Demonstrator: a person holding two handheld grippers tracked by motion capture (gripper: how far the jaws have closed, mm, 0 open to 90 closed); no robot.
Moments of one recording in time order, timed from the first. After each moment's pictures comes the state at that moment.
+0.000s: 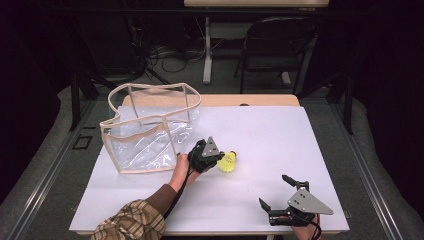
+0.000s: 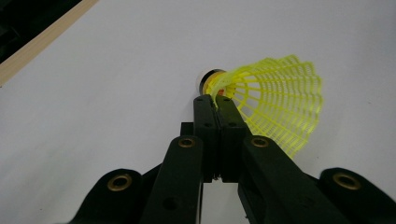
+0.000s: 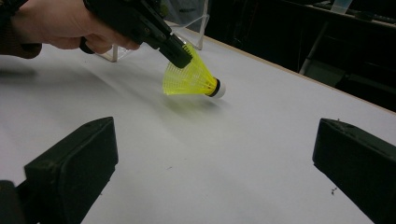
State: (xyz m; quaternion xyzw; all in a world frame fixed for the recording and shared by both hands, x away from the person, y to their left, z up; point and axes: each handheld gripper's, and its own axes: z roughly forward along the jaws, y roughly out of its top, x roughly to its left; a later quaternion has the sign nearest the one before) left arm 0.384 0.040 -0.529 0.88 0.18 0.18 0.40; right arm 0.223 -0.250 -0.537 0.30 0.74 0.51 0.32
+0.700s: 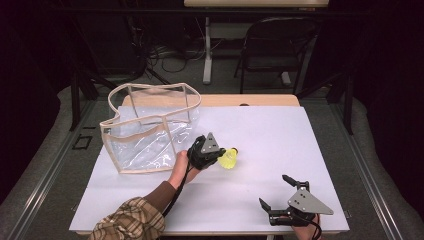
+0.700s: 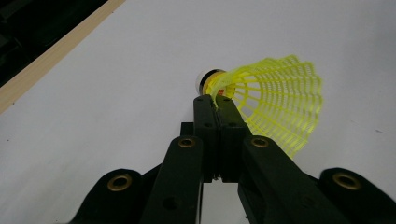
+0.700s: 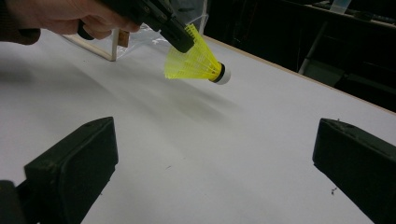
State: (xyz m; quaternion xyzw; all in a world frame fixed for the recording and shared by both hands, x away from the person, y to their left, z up) left arm 0.383 0.040 -0.509 0.88 0.18 0.18 0.41; right arm 0.223 -0.251 -0.537 0.30 0.74 0.51 0.32
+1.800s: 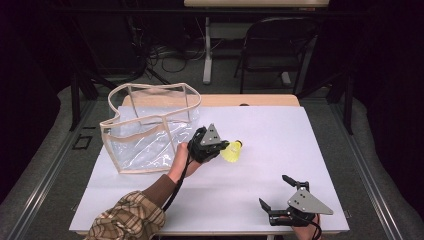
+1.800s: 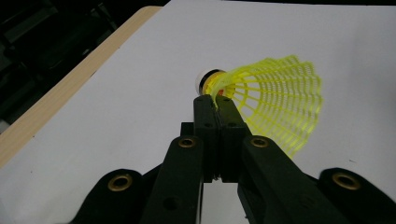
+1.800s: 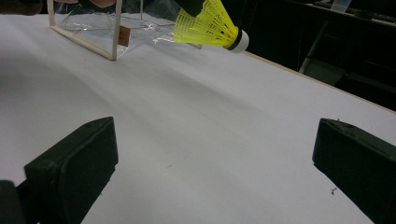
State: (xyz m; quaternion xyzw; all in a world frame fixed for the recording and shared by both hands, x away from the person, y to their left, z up) left arm 0.383 0.036 -0.469 0.87 0.16 0.18 0.44; right arm 0.222 -0.251 -0.537 0.30 0.74 0.51 0.32
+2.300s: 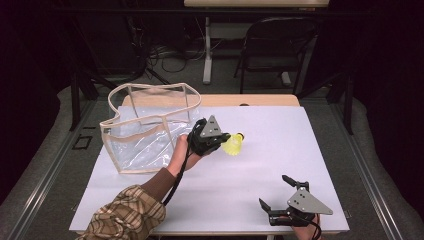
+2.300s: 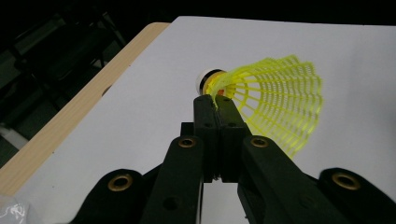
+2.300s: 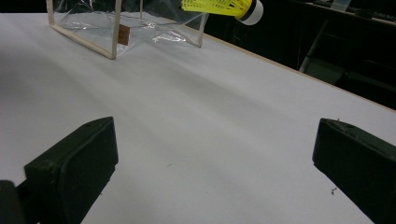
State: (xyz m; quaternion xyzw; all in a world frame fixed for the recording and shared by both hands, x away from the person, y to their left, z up) left arm 0.388 0.035 -0.442 0.86 0.15 0.19 0.44; right arm 0.222 -0.251 -0.537 0.31 0.74 0.51 0.32
